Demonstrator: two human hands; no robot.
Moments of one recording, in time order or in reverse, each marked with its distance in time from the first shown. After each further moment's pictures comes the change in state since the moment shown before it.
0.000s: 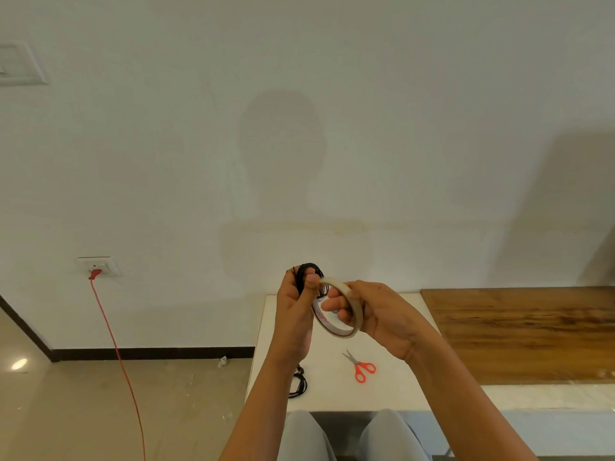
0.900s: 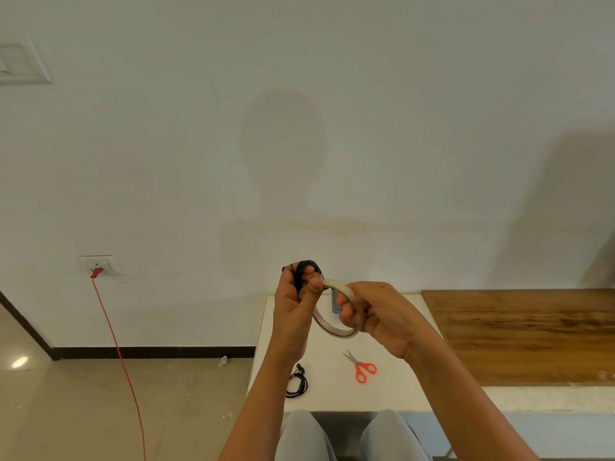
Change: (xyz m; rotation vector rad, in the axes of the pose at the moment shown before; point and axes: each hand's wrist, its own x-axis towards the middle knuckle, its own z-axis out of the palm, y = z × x) left_hand -0.001 0.000 -0.006 0.060 -0.009 0.124; right_hand -0.003 -0.007 0.008 -0.093 0.109 0.020
